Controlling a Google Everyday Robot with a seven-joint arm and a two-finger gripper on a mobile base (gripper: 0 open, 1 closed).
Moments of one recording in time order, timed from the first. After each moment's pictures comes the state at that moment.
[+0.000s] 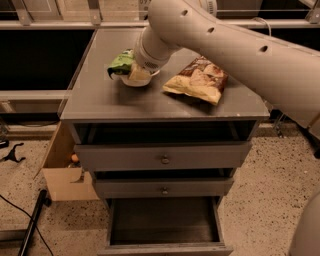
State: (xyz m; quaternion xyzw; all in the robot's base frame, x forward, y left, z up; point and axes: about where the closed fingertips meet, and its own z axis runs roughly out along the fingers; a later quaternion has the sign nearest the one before) arm 0.697 0.071 0.898 -0.67 0.64 -0.04 0.38
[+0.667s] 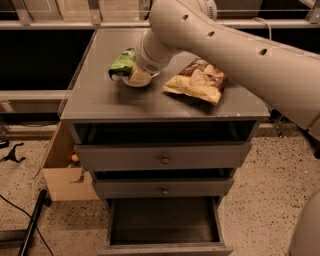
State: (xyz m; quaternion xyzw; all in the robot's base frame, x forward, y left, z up) arm 0.700 0.068 0.889 -0.67 0.64 -0.04 0.38
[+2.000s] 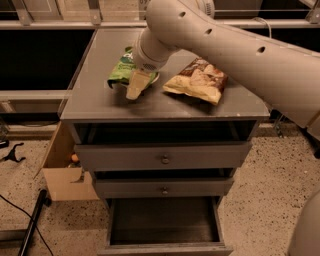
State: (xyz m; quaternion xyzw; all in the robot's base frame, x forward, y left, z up) arm 0.695 0.074 0.894 -0.67 0.64 -0.03 0.37
